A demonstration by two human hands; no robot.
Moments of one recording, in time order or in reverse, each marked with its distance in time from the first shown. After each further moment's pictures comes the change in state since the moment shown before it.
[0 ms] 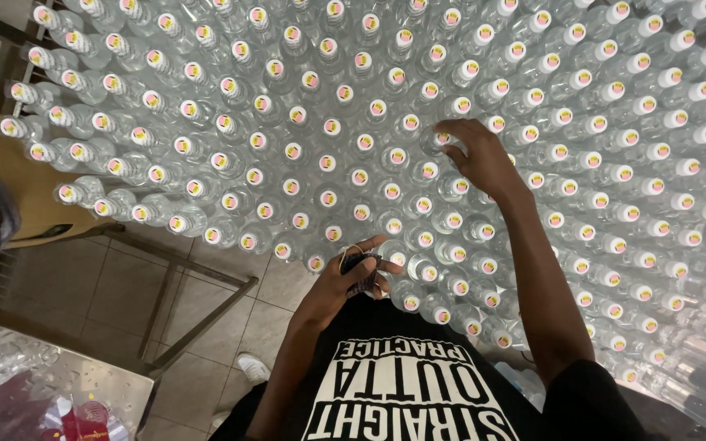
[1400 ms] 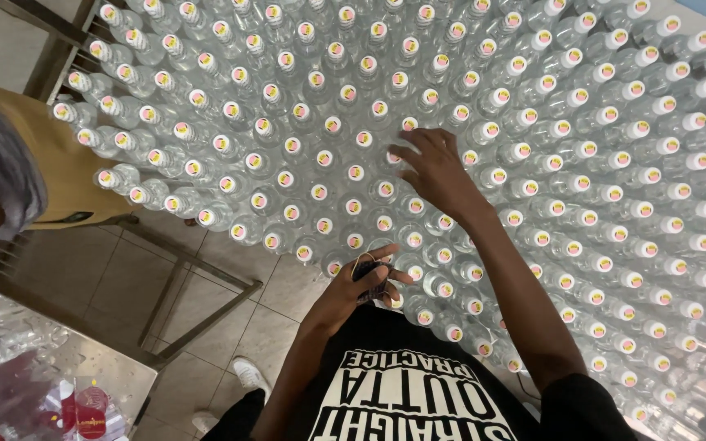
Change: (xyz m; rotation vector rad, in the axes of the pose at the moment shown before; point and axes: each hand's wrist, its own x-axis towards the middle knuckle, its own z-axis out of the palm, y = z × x) left_hand -0.005 0.000 -0.008 -0.055 0.009 0.050; right_hand 0.046 -0.043 0.076 -0.381 0.079 -0.392
